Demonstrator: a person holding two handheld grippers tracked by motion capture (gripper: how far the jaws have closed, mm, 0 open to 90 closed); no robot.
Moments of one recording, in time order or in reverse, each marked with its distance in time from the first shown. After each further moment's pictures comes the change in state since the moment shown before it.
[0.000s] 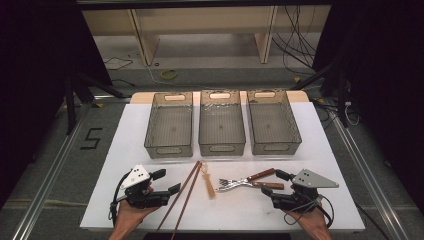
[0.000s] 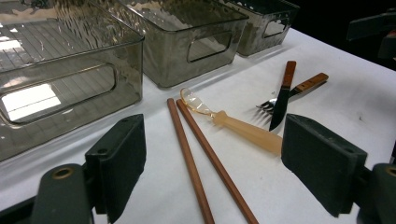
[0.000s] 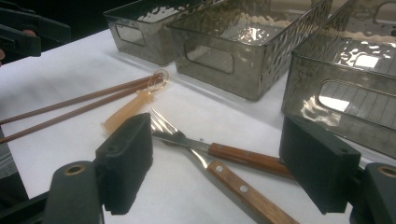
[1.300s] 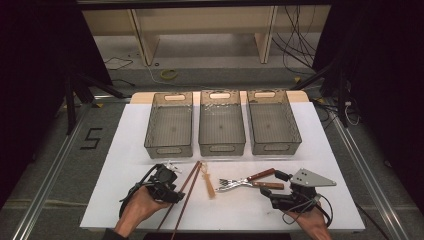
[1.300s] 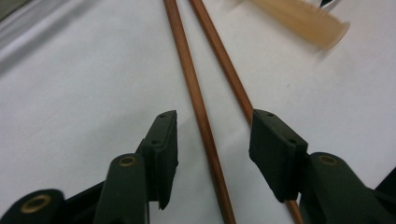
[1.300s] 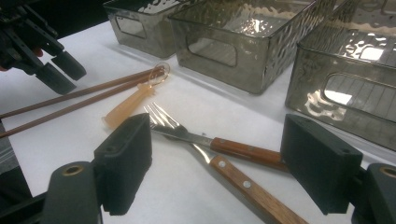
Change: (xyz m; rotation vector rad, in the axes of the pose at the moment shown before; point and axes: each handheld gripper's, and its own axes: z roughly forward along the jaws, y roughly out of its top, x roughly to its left) left arm -0.016 0.025 0.056 0.705 0.102 0.045; right arm 0.001 0.001 0.003 0.034 0.010 0.001
